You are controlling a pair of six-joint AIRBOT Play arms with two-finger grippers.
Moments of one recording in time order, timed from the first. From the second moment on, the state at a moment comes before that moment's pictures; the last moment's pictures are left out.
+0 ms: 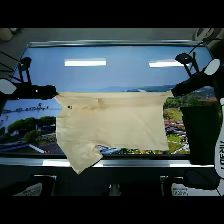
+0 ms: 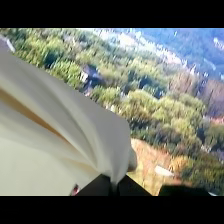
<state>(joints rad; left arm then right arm) 0.01 -1.28 1.19 1.21 -0.91 -1.47 -0.11 -1.51 1.53 -1.43 1.19 0.95</state>
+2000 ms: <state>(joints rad) 0.08 -1.07 0.67 1.20 -1.31 -1.49 -0.29 -1.39 1.15 -1.32 1.49 0.91</state>
